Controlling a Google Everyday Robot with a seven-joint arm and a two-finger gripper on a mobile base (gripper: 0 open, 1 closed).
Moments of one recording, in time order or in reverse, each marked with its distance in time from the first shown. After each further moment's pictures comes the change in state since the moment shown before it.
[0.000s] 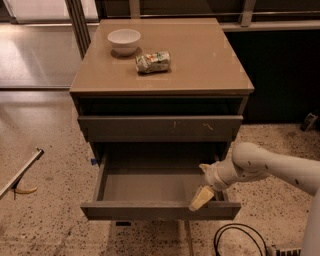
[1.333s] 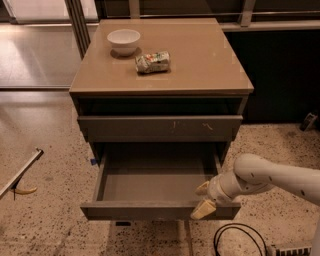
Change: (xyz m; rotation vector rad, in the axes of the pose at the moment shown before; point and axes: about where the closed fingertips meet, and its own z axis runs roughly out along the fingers) arm 0.028 0.042 0.008 -0.055 0.040 -0.001
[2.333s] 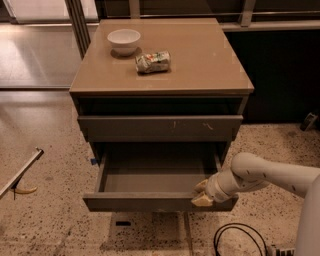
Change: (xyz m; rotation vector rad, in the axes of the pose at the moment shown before) arm 0.003 -0.017 0.018 -0.019 -0.006 0.035
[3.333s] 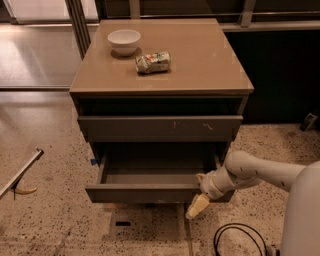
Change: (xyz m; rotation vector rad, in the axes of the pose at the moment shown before) arm -0.001 -0.016 0.020 -0.019 -0.022 0.018
